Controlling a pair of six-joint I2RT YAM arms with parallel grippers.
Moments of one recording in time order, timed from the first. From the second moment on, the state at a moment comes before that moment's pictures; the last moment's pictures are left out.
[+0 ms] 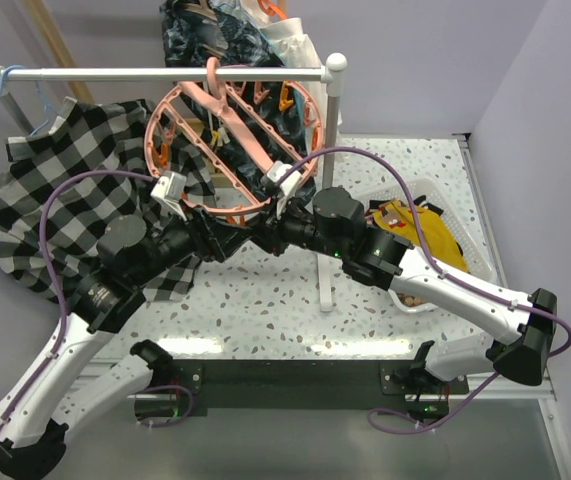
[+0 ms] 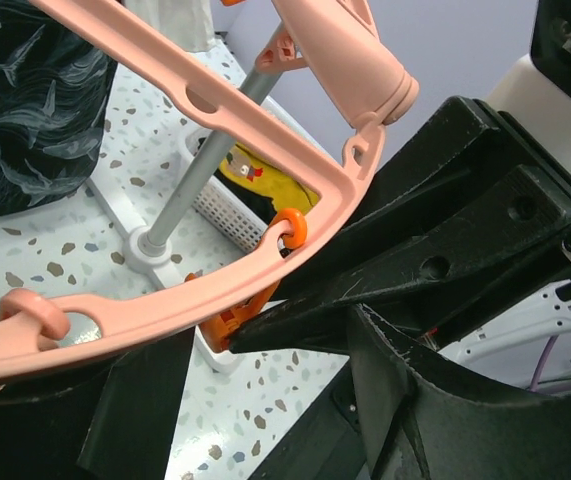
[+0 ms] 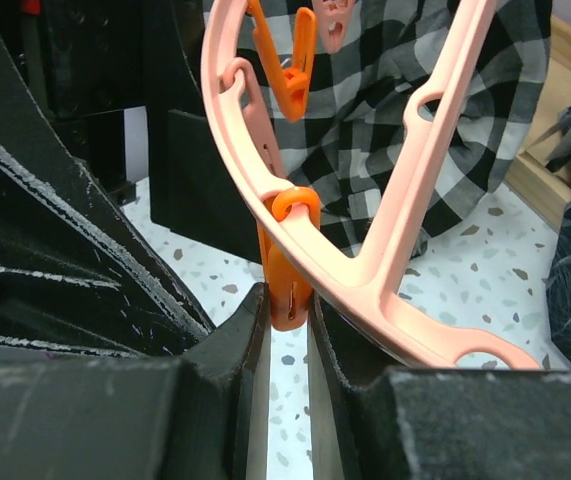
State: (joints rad) left arm -0.56 0.73 0.96 -0.31 0.27 -0.61; right arm 1.03 1.33 1.28 -0.09 -0.11 0.16
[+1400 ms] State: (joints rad) left arm -0.62 0.80 1.04 -0.39 0.01 -0.64; right arm 1.03 1.33 1.25 -0.06 -0.04 0.13
